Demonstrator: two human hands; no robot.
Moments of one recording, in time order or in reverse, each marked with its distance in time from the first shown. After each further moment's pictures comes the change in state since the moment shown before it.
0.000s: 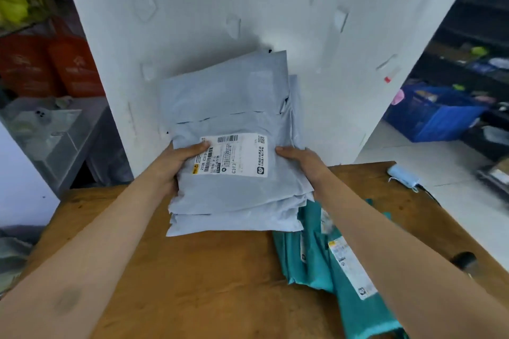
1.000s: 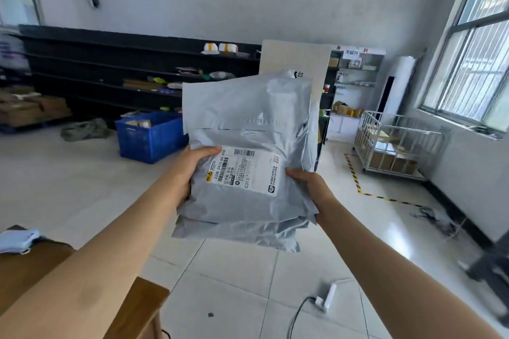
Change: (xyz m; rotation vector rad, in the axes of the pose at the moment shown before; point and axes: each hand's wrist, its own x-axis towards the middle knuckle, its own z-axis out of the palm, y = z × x) left_hand -0.204 -0.224 0.934 0.136 -0.985 0.011; right_hand -0.530 0.033 -0.797 0.315 0.982 -0.364
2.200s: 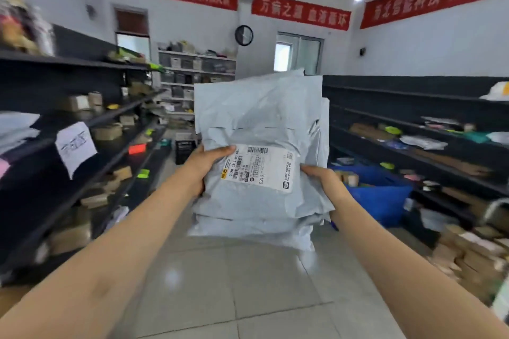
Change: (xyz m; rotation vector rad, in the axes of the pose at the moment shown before) left_hand 0.559 0.070 -0.343 0.110 1.032 0.300; right_hand 0.761 -0.031 0.433 -0.081 -0.955 0.129
